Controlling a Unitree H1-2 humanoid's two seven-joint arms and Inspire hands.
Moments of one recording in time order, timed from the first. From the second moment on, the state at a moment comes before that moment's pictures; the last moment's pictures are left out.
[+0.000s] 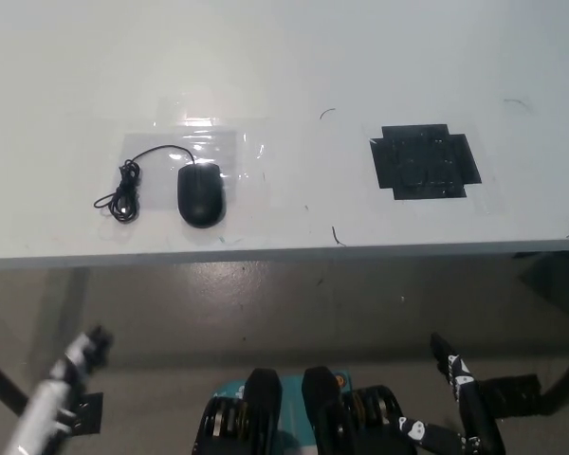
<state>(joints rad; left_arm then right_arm) 0.14 0.36 0.04 -0.08 0.00 -0.36 -0.09 -0.02 -0.09 0.17 0.44 -0.10 -0.39 -0.10</state>
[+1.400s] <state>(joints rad) -1.18 0.74 -0.58 0.35 -0.17 0.33 -0.64 -0.02 -0.10 0.17 0.43 -0.10 -0.39 -0.12</state>
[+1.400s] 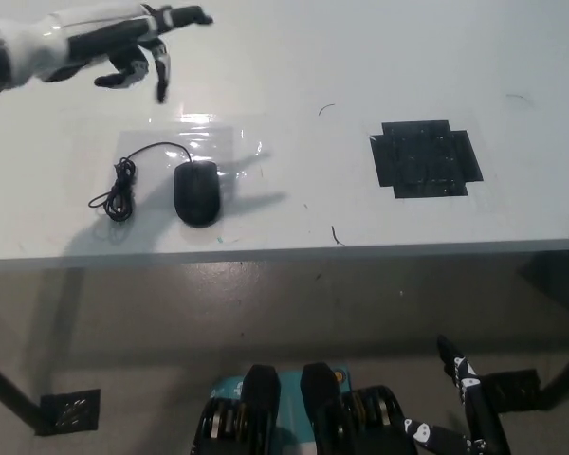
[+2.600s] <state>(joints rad) -1.37 0.50 -0.84 0.90 0.26 0.25 -1.00 -0.02 -0.13 0.17 0.42 -0.10 -0.41 -0.12</state>
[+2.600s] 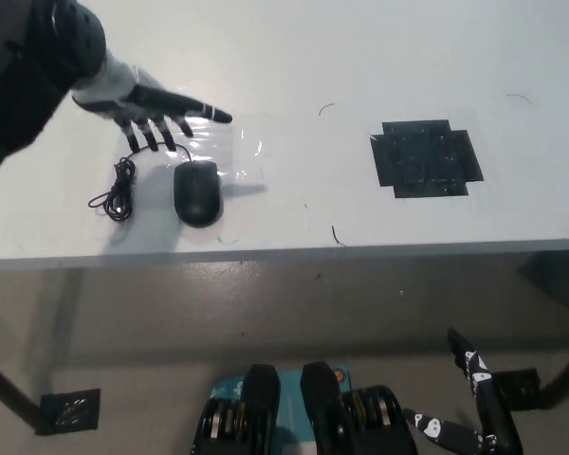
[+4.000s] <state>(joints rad) -1.35 0.37 -0.71 1.19 0.45 0.06 -0.95 -0.02 -0.13 0.18 0.41 -0.10 -0.42 -0.12</state>
